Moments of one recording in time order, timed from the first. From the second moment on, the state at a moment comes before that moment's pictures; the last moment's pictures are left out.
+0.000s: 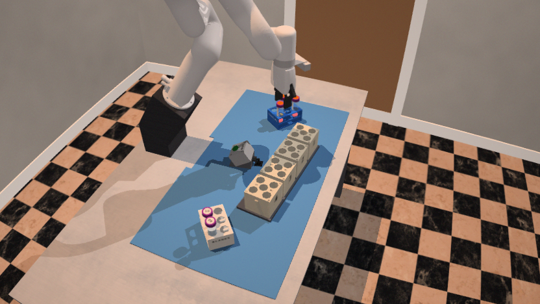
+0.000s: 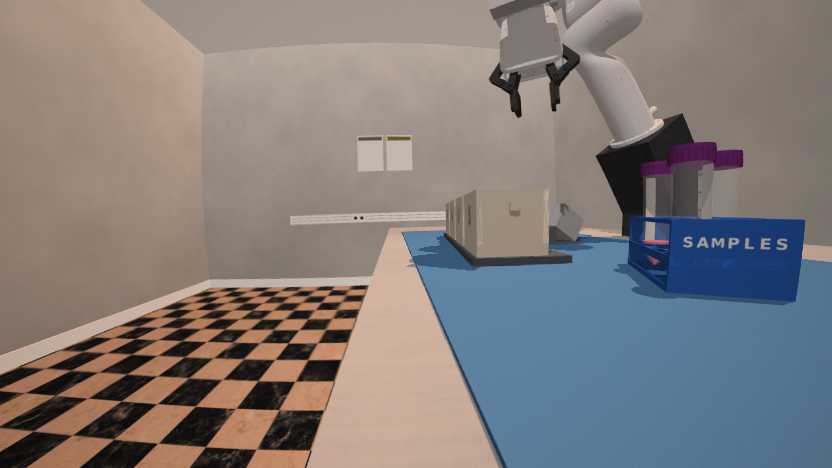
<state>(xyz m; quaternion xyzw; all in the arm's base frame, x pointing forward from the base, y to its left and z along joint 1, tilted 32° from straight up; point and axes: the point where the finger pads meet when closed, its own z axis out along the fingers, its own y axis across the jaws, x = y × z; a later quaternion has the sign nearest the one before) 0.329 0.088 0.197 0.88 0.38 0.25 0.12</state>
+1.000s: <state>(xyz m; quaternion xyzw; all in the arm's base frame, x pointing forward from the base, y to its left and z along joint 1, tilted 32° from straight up) 0.304 0.219 0.177 0.88 0.39 0.25 0.12</state>
